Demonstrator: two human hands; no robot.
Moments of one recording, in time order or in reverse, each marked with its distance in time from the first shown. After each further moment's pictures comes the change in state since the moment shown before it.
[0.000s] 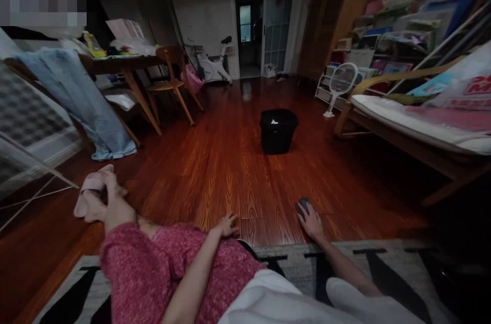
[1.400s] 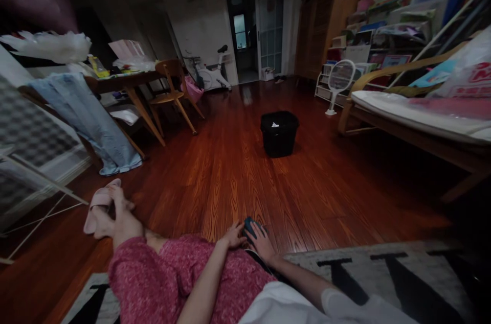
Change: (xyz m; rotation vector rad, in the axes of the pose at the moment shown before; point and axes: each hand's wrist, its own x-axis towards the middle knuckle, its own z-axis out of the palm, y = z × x) left_hand -0.002 0.006 -0.001 0.081 -0.011 -0.015; right_hand -0.069 -0.231 0.027 0.325 -0.158 -0.605
